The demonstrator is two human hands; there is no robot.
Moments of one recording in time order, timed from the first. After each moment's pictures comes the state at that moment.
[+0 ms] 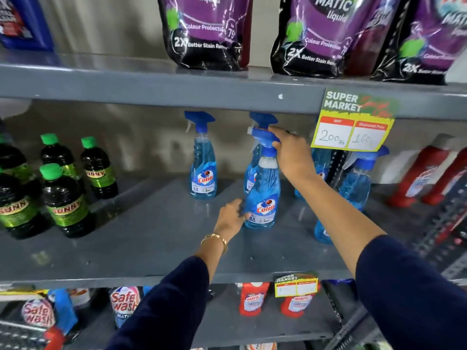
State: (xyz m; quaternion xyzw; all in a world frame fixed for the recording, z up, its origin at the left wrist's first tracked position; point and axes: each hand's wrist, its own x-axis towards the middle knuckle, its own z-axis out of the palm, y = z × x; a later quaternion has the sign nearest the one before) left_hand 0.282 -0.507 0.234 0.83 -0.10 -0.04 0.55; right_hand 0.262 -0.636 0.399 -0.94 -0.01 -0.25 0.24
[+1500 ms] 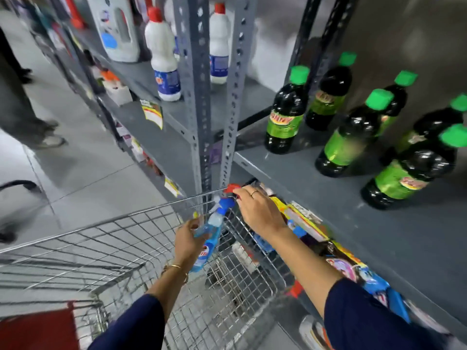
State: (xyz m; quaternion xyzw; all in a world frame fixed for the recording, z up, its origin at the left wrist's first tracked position) left_hand 0.062 0.072 0.062 0.72 0.48 0.13 0.48; right_hand 0.198 -0.028 0.132 -0.81 -0.55 -0.11 0.18
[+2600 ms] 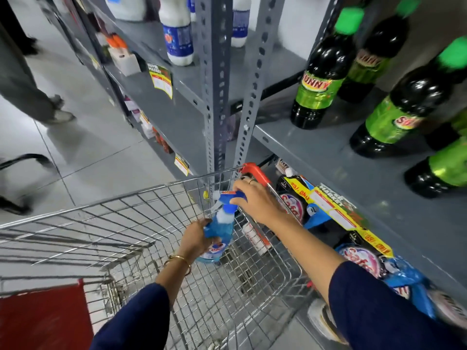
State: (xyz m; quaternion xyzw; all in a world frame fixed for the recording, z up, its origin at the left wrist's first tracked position) left_hand 0.045 0.084 0.004 0.79 0.42 -0.03 0.45; right_hand 0.186 0.003 0.097 -0.83 -0.49 0.20 0.19
